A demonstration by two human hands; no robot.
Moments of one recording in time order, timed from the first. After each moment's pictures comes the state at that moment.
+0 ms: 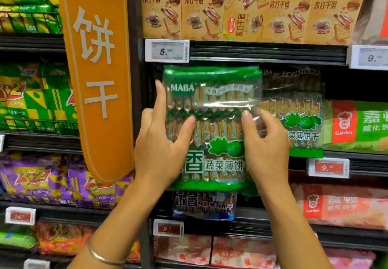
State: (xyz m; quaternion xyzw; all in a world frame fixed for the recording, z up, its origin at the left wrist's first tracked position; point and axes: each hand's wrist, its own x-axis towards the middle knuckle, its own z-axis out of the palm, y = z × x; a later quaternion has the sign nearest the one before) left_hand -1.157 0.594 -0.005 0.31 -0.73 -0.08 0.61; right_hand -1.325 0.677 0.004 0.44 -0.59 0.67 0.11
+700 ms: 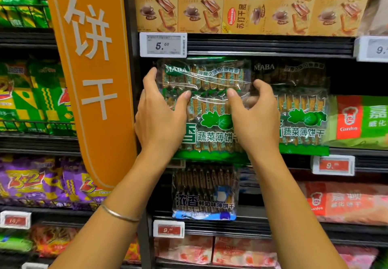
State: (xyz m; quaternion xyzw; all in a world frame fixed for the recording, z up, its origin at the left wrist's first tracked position) left_hand -1.180 0.570 0.036 0.38 -0.66 -0.10 0.64; right_hand -1.325 0.647 0.039 0.43 -0.63 0.64 0.09
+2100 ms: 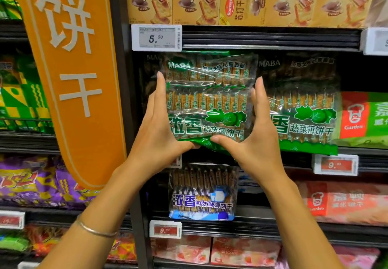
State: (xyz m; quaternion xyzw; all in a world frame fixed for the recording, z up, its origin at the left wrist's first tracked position) left_hand -1.164 0.553 0.005 0.27 -0.82 -0.10 0.49; right_hand -1.355 0.651 -0.009 0.59 -0.56 0.57 0.09
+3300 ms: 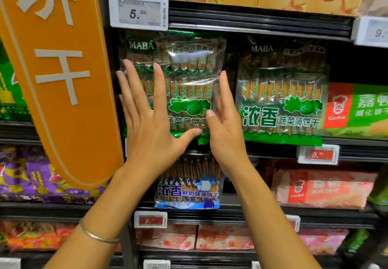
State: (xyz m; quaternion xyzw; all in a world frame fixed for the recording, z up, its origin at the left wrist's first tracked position) left_hand -1.193 0.561 -0.019 0.34 -0.77 0.07 0.53; right_hand -1.327 0.628 -0.015 0.57 -0.49 0.65 -0.09
